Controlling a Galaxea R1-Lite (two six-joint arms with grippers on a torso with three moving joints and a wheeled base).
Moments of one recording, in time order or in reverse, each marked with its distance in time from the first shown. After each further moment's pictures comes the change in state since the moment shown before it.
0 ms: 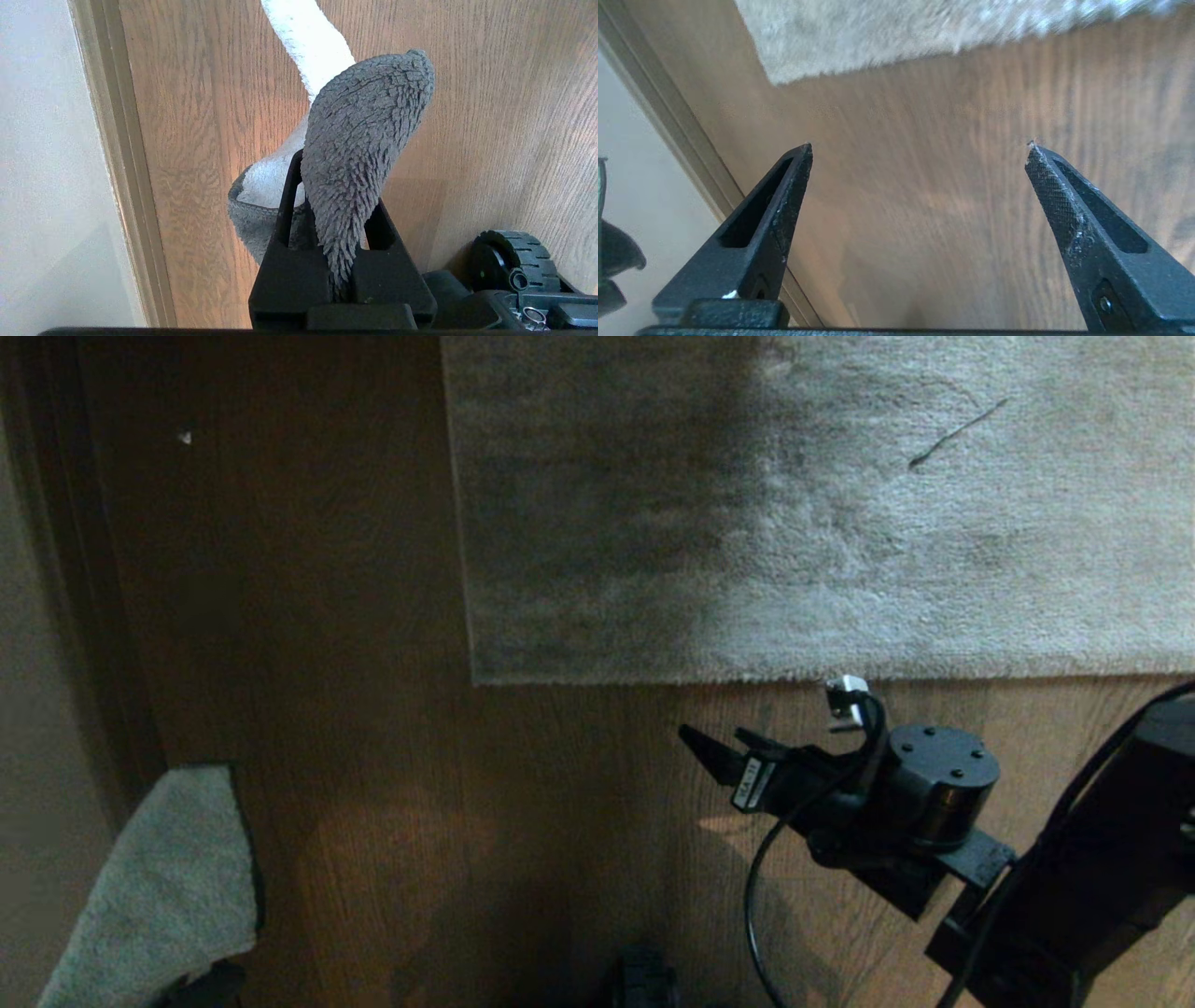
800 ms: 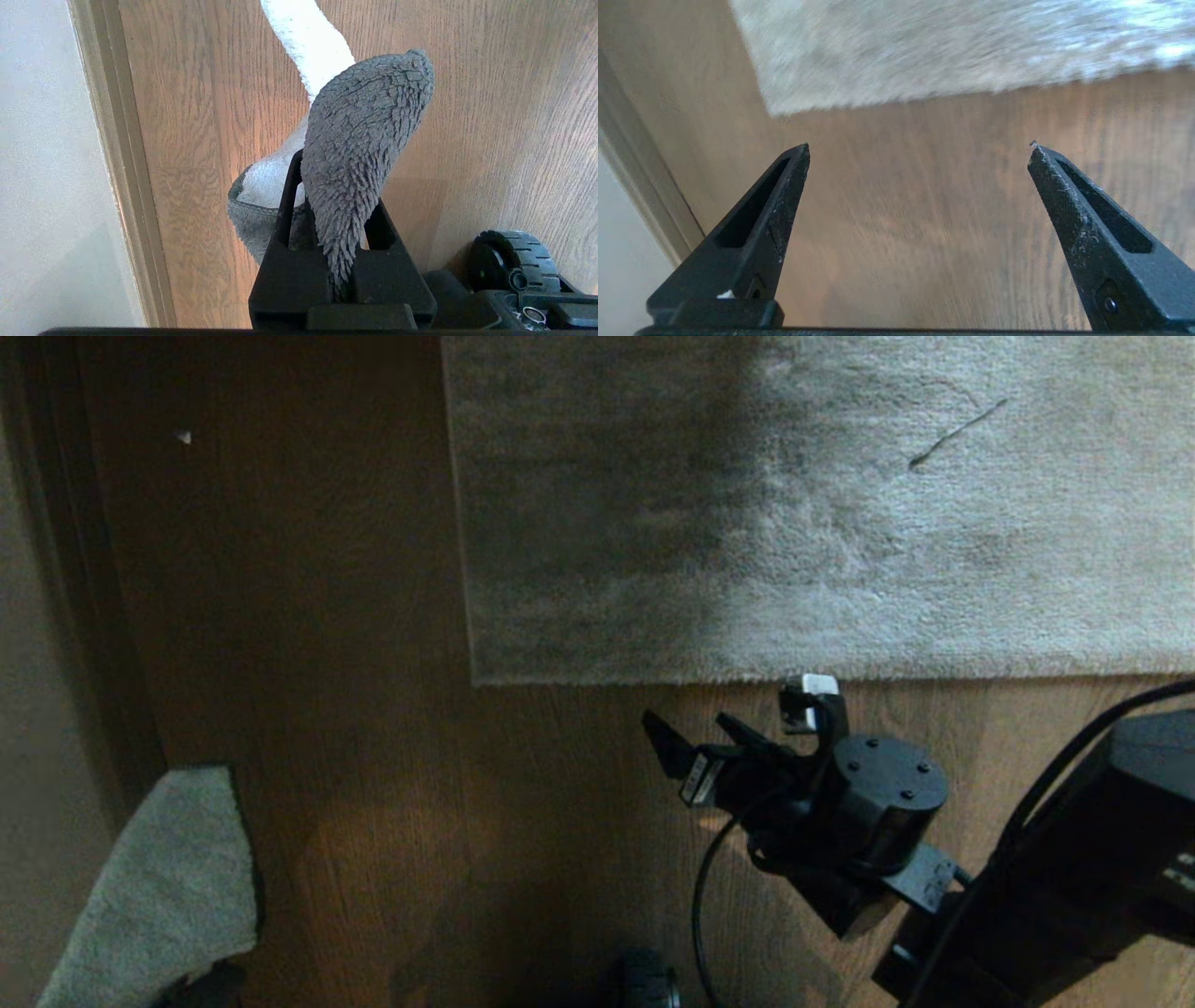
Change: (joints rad) left arm 0.000 0.000 0.000 0.000 0.000 0.000; right arm 0.170 0.022 -0.095 0.000 -0.310 -0.116
